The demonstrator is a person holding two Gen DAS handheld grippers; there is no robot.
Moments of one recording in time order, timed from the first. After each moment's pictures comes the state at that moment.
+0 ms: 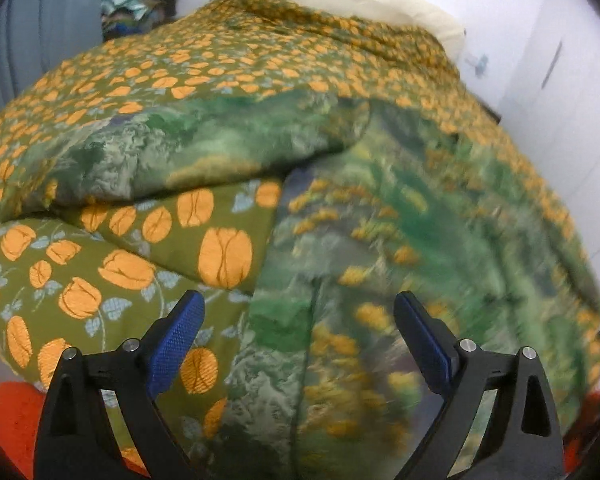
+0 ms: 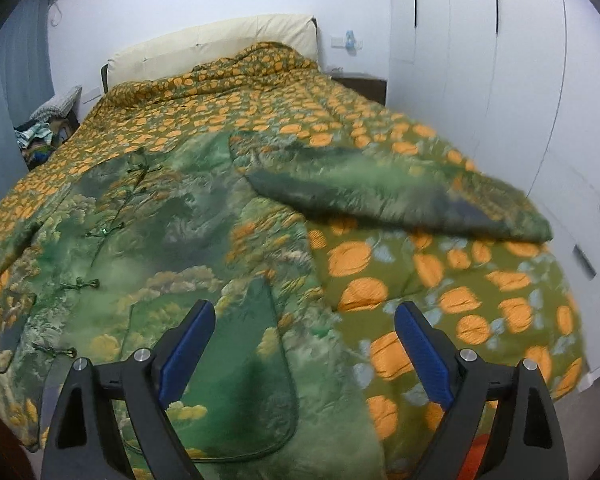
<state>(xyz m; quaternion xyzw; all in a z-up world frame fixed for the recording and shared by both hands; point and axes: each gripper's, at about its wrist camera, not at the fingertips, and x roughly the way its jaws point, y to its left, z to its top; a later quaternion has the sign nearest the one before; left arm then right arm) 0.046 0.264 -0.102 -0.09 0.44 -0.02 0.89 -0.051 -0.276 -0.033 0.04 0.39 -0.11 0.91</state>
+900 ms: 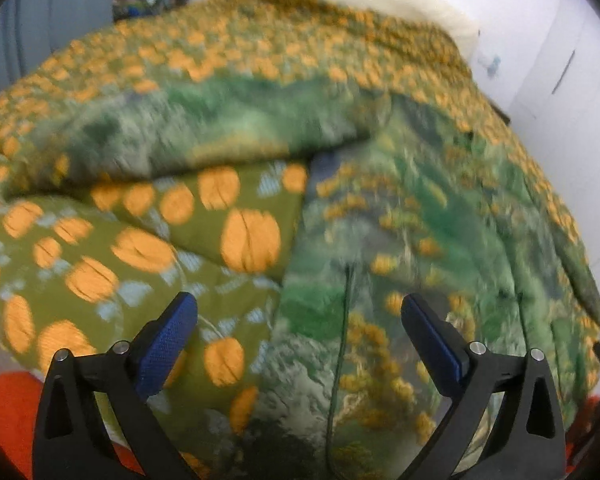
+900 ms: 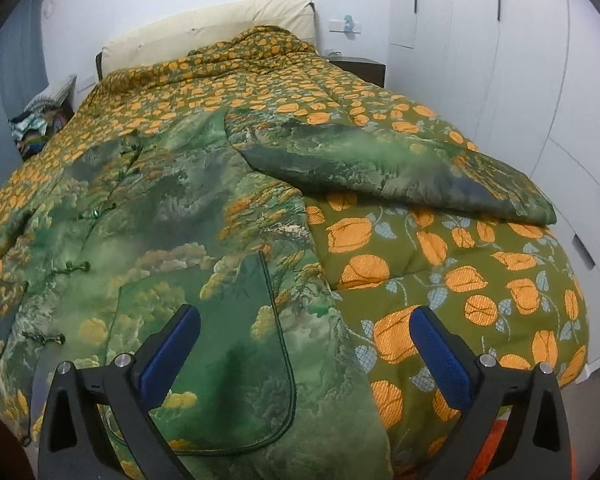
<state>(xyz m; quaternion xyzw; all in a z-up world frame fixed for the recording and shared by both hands) 0.040 0.292 -0.095 -0.12 0.44 -0.01 0.89 -0.054 -0.280 -0.049 0.05 0.41 -0.12 0.90</state>
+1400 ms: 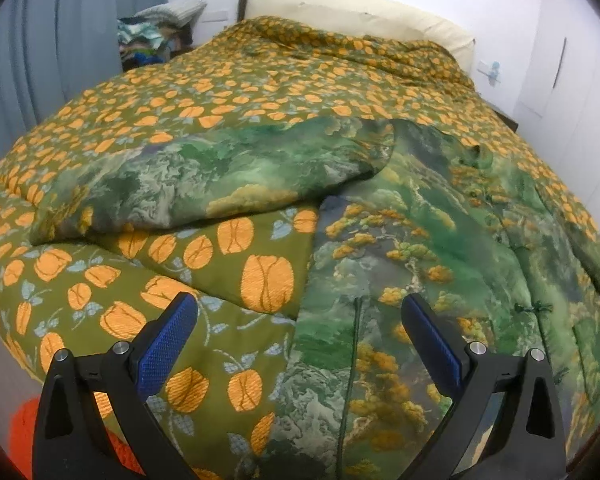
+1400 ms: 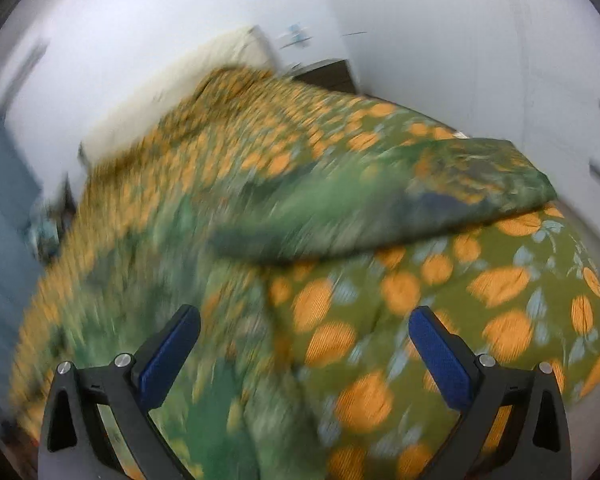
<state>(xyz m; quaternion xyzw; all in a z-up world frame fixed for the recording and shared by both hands) 0.037 0.288 -0.086 -0.07 0.40 0.02 0.92 -0.032 -0.401 -0.019 0.25 0.35 -0.12 0.89</state>
